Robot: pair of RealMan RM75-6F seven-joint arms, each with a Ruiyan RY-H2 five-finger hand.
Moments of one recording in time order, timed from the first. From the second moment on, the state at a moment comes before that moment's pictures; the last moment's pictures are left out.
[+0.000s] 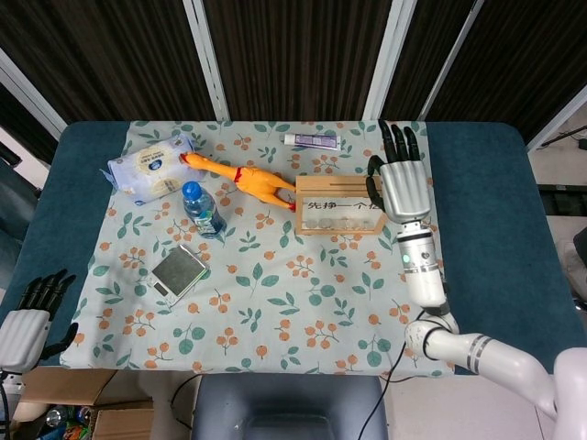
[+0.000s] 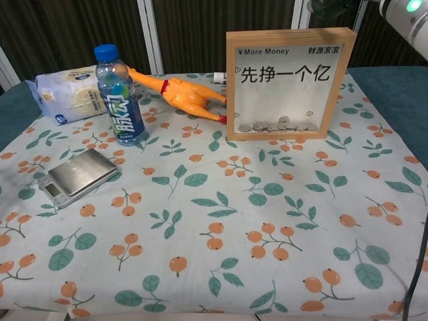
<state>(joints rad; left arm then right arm) -0.14 -1.17 0.00 -1.41 1.54 1.42 -0.15 0.78 -1.59 0.49 -1.30 -1.13 1.19 -0.53</state>
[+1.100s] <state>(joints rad) -0.14 -1.17 0.00 -1.39 1.54 1.42 -0.16 0.80 -1.57 0.42 -1.34 -1.04 1.20 -0.53</state>
